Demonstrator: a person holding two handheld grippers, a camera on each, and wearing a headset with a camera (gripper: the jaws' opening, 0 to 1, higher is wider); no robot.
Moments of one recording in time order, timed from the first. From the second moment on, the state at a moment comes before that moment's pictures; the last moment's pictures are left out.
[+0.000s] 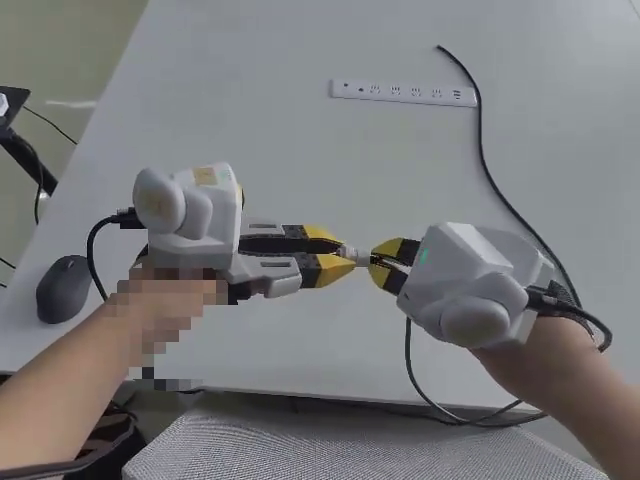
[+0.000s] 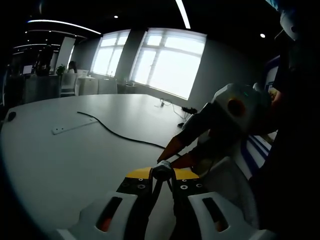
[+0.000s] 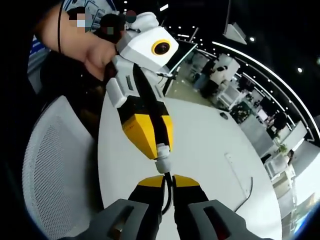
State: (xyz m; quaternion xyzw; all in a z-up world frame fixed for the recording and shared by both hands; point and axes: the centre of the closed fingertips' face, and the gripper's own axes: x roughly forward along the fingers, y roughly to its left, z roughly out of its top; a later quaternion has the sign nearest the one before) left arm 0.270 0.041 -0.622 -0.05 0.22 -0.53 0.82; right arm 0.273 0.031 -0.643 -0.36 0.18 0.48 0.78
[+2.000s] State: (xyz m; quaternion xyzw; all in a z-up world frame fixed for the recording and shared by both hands) left arm 0.277 0.040 -0.613 -0.06 0.20 -0.53 0.82; right arm 0.306 -0.037 -0.674 0.01 0.31 0.35 0.88
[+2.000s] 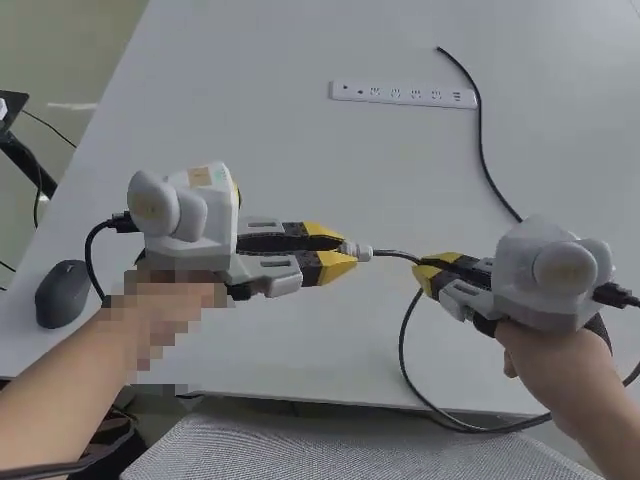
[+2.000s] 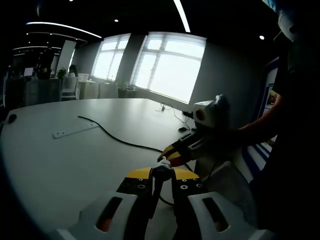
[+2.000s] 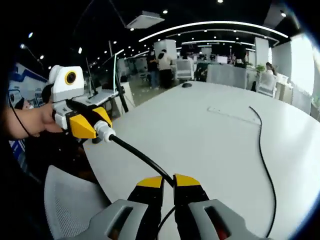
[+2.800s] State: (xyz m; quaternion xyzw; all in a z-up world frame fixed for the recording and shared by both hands) left arm 0.272 0.037 -0.612 -0.06 0.20 -0.53 0.82; right arm 0.299 -0.044 -0.685 -0.02 0.31 0.34 0.89
